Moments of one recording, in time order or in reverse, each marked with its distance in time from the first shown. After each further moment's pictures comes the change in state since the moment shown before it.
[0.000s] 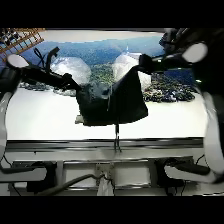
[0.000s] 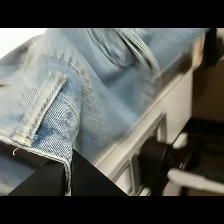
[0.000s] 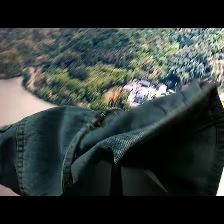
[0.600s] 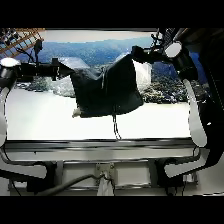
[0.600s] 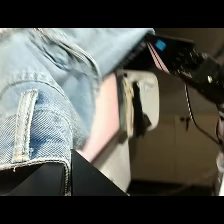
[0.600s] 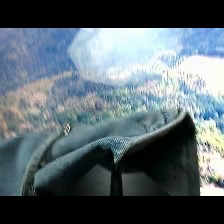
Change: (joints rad) left arm 0.113 -0.099 0.056 -0.298 0.045 0.099; right arm 0.000 -0.194 0.137 0.021 -0.195 -0.111
